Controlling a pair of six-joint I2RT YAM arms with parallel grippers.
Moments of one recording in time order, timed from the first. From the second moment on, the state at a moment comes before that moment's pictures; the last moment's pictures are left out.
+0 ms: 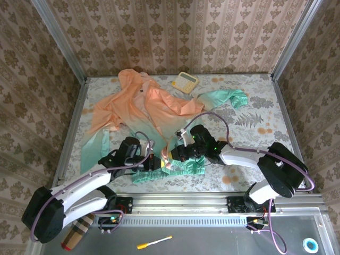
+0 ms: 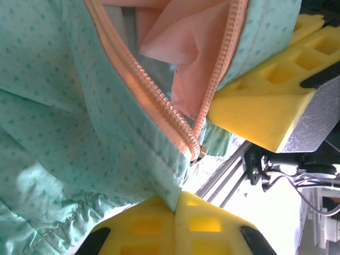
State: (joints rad) left arm -0.72 0.95 0.39 -0.20 0.59 -0.73; right arm 0.74 1.50 0.66 0.21 -0.57 0.60
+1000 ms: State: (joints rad) left arm -0.65 1.19 0.65 -0.57 0.79 -0.52; right arm 0.91 1.15 0.62 -0.06 -0.30 0.02
